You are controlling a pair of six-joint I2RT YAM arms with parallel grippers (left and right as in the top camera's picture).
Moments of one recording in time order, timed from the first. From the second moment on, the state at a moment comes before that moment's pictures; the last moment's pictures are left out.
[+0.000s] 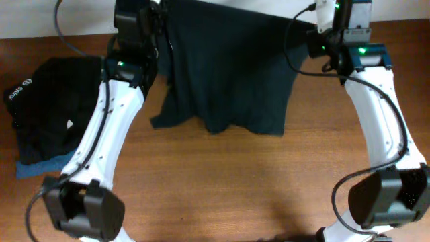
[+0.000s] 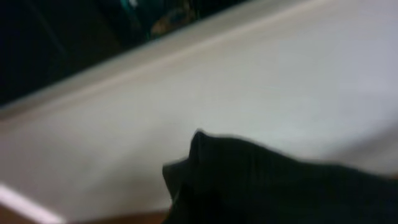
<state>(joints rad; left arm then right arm) -0.26 1.82 1.75 -0.07 -0.40 0.33 0.00 1.78 1.74 -0.59 0.08 -0.29</state>
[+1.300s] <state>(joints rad) -0.27 1.86 2.04 -1.54 0.04 0.32 -0.01 1.88 1.73 -1.58 -0.06 -0.28</state>
